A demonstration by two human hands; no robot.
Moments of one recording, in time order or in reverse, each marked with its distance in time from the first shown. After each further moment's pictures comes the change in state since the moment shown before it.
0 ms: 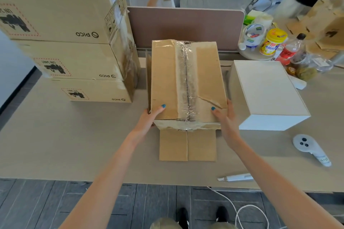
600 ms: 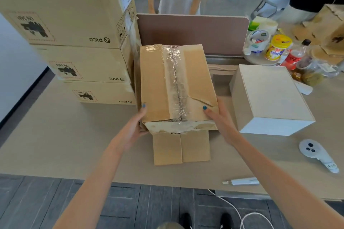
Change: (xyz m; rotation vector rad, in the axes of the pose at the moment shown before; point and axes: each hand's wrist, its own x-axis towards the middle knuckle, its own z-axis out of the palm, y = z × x) left_hand -0.022 -0.006 -0.065 -0.051 -0.104 0.006; right_hand 0.006 -0.017 0.017 0.053 -0.294 -0.050
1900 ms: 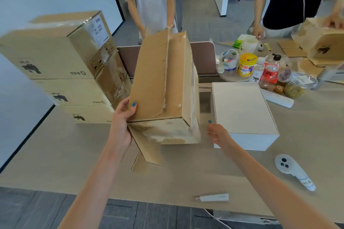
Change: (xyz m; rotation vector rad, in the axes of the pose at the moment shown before) left_hand -0.058 0.100 0.173 -0.310 0.292 0.454; right_hand 0.015 0.020 -0.142 0.250 -0.071 0.339
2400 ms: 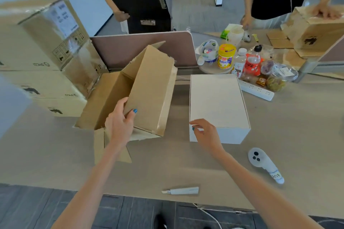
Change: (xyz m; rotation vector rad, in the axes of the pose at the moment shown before) left_hand -0.018 -0.078 0.069 1.120 0.189 0.414; right_hand -0.002 0.028 -0.068 -0.513 0.081 -0.490
